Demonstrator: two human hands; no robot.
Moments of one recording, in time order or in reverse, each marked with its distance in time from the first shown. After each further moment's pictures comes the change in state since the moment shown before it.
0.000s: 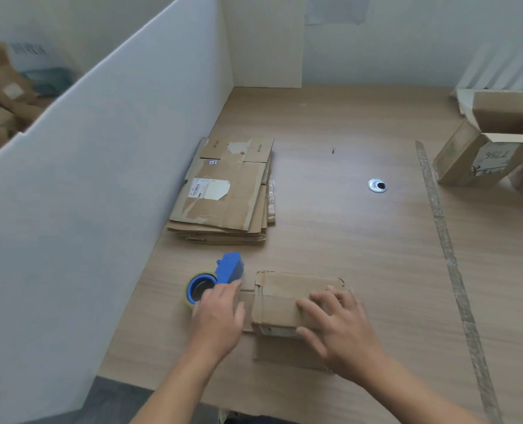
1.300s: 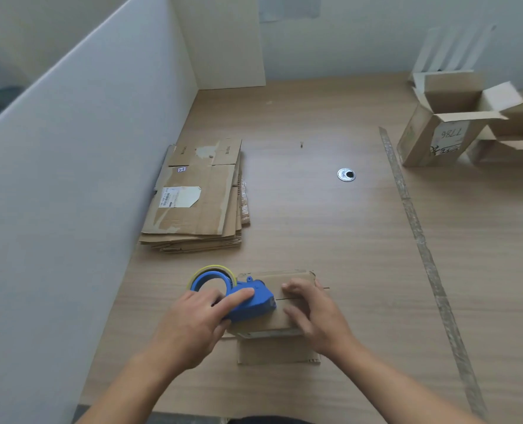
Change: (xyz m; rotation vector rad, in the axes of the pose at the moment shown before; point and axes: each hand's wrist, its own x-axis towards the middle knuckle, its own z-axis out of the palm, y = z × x) left_hand 0.006 0.005 -0.041 0.276 0.011 0.719; right_hand 0.006 0.008 0.018 0.773 0.045 0.320
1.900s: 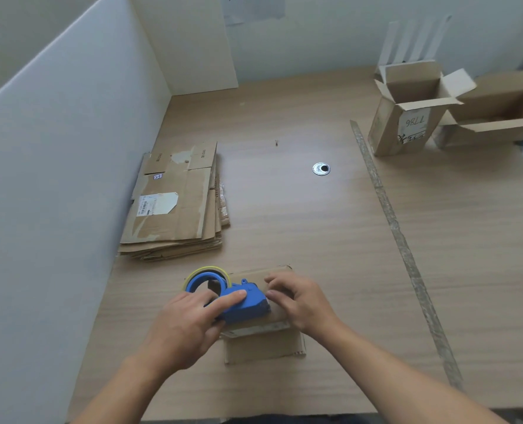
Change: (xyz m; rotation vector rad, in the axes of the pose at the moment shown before) left_hand 0.016 0.018 -0.004 -0.065 -0.038 0.065; right_hand 0.011 -0.011 -0.016 0.151 0.002 0.080
